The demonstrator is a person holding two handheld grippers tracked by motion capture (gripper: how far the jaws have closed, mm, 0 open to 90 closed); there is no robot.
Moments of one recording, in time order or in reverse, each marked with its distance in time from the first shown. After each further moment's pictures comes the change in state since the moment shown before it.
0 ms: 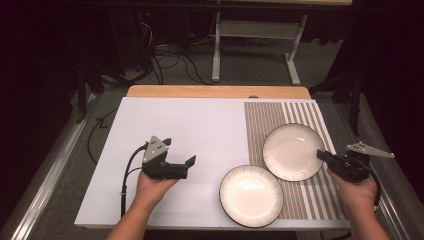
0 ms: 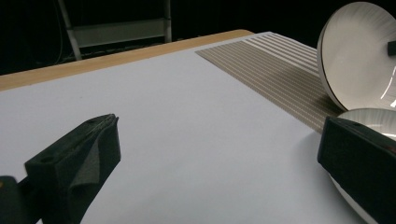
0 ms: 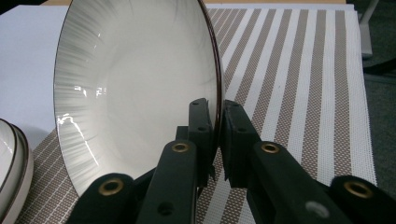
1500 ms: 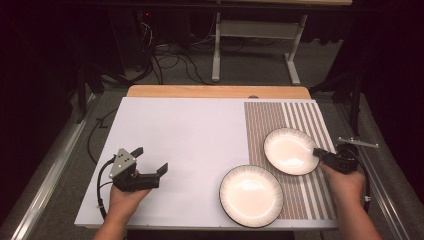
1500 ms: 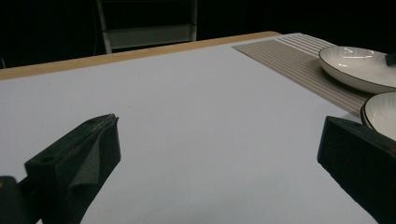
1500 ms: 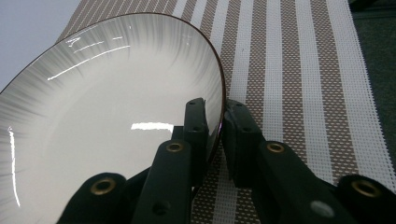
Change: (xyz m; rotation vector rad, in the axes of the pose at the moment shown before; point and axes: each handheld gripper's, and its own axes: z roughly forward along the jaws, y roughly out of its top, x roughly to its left) left arm 0.033 -0.032 -0.043 -0.033 0.087 -0.022; right arm -0.024 -0.004 0.046 0.121 -0.106 0.190
